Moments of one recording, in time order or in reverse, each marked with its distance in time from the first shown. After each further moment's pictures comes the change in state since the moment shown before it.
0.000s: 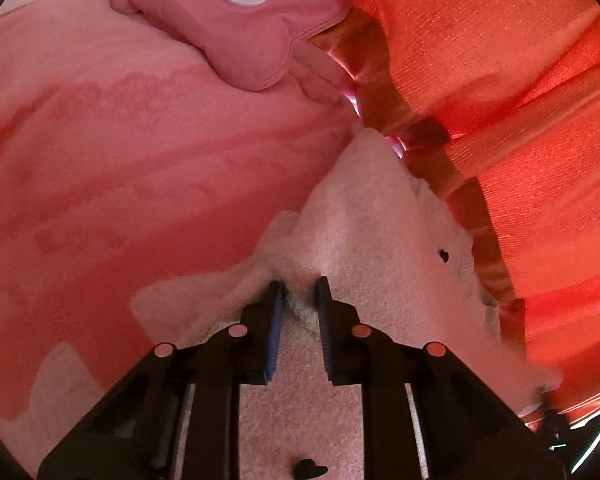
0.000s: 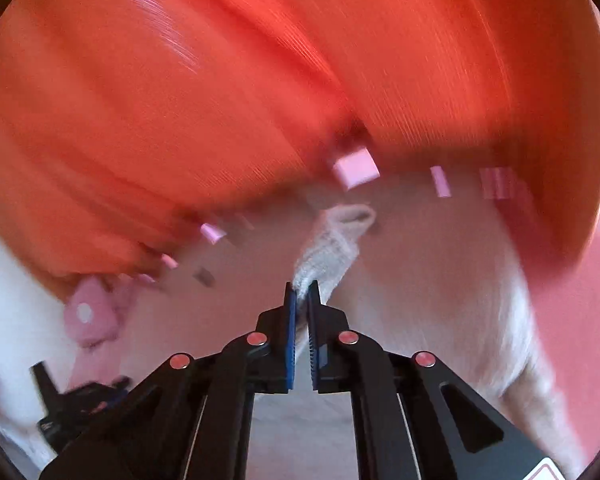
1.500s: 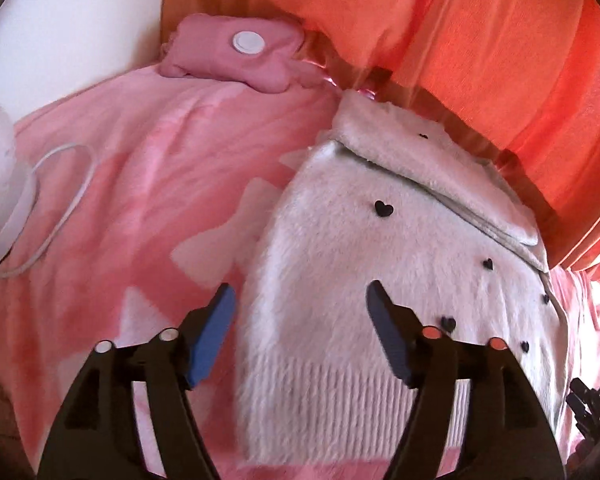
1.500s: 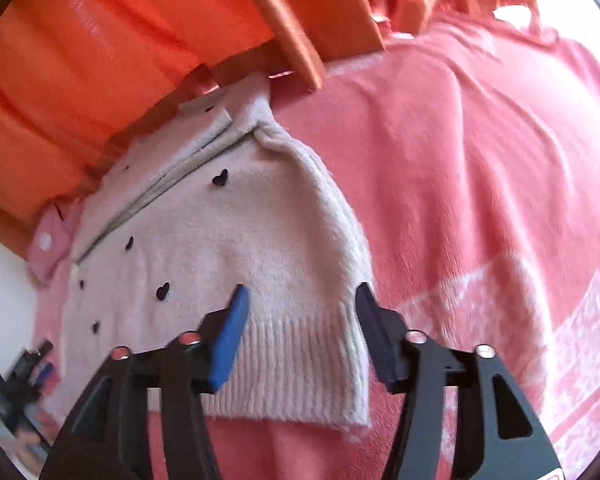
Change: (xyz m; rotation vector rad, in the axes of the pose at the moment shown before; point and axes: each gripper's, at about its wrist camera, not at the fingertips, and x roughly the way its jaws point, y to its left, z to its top) left arm -0.173 0.046 -0.131 0.402 -0.051 0.141; right arm -0.181 -0.105 -0.163 0.253 0.268 -0.330
